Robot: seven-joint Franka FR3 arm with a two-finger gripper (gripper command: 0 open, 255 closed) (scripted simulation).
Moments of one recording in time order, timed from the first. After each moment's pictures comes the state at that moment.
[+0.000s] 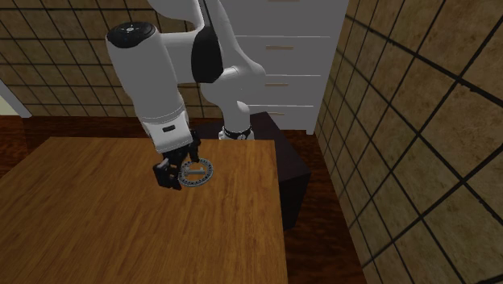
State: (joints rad) arm 0.20 -0.69 -0.80 -2.60 -0.50 2.00 -1.17
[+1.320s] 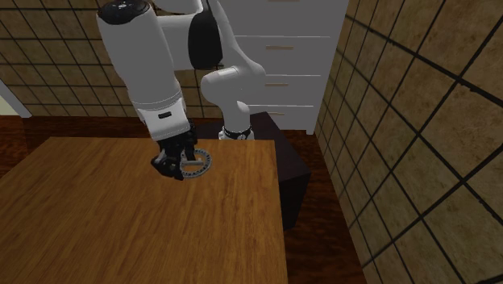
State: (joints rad) arm 0.20 -0.72 -0.75 -2.55 -0.48 1.92 -1.17
